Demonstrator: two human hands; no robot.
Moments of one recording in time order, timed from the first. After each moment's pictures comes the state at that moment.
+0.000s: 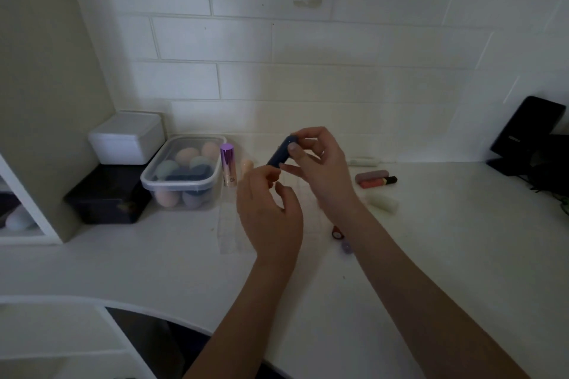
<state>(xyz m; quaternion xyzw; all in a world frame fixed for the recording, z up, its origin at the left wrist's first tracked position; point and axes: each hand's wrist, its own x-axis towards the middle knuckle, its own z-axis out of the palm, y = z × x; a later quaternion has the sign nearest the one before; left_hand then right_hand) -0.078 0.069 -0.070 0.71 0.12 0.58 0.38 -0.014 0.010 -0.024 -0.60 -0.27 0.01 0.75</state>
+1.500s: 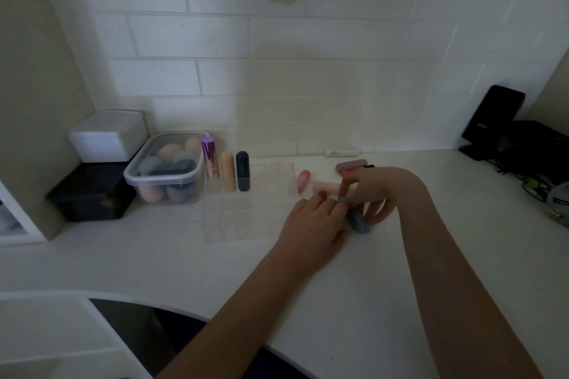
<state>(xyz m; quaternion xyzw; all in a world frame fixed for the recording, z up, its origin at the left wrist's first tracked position) -0.072 0.028 -0.100 0.93 -0.21 0.30 0.09 0.009 -0.093 -0.006 -0.94 -0.09 0.28 0.19</state>
